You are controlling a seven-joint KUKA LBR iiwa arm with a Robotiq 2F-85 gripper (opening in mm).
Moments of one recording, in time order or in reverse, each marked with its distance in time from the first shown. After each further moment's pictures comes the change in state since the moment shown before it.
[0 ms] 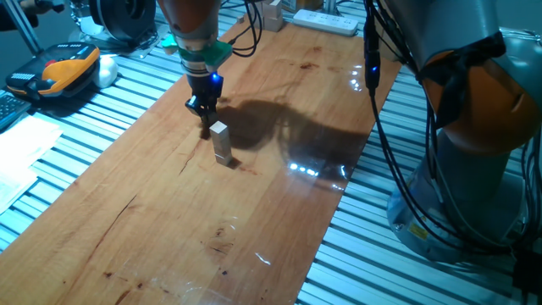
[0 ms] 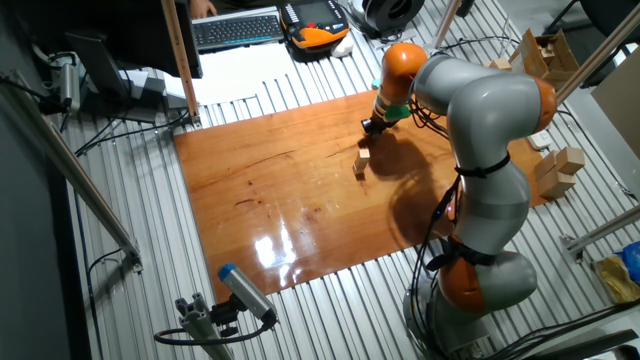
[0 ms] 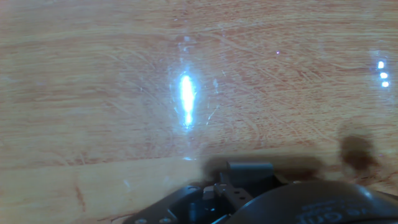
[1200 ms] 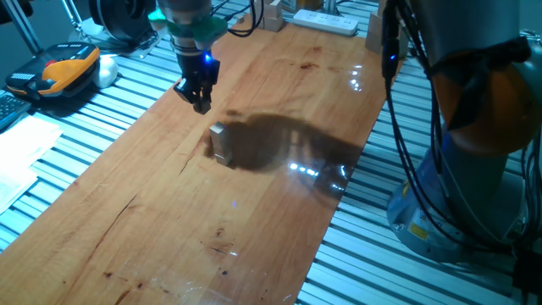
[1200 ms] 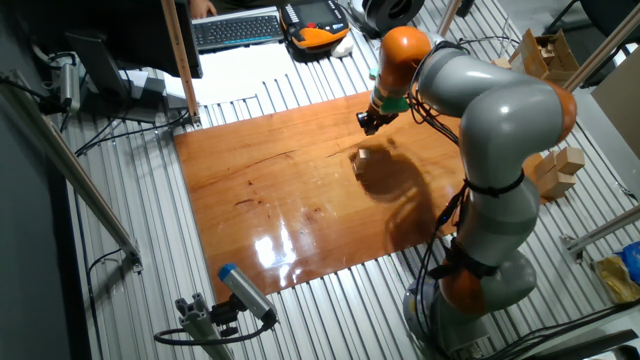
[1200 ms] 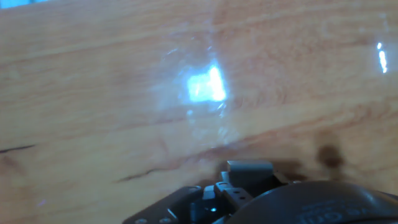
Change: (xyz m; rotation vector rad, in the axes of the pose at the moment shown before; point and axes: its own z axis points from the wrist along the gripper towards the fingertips) arm 0.036 0.057 -0.103 -0.013 -0.003 0.102
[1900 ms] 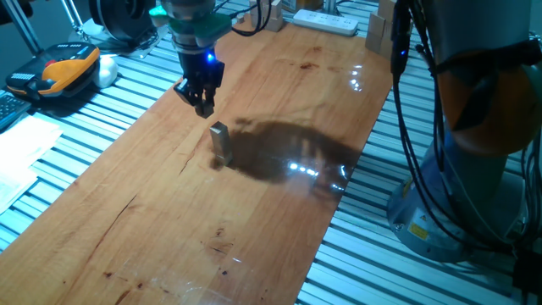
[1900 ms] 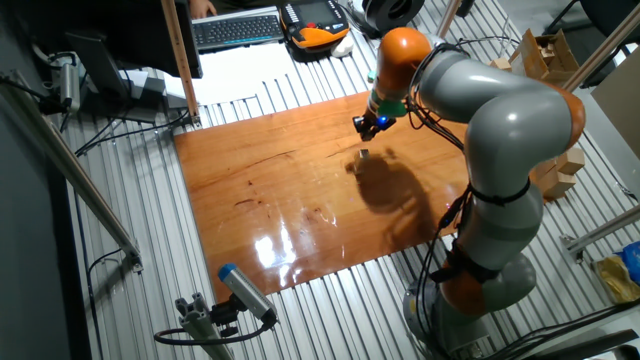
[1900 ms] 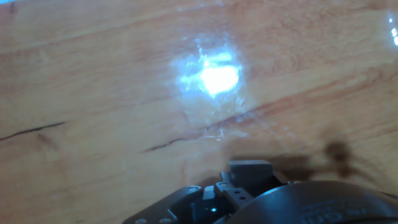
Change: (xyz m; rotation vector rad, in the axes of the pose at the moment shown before) arm 0.030 0.017 -0.016 -0.037 0.030 0.042
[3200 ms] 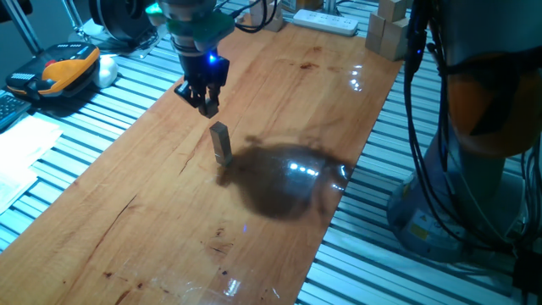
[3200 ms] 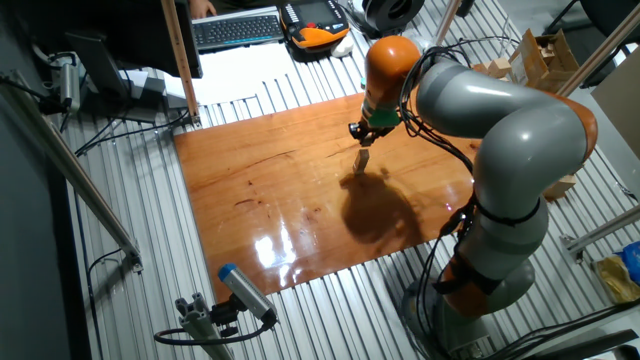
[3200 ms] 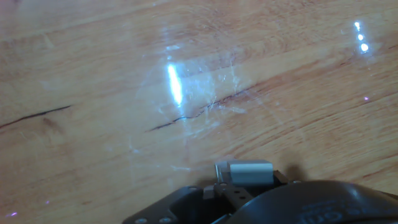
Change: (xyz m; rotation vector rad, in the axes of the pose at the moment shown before) arm 0.036 0.024 -0.027 0.108 -0.052 0.034
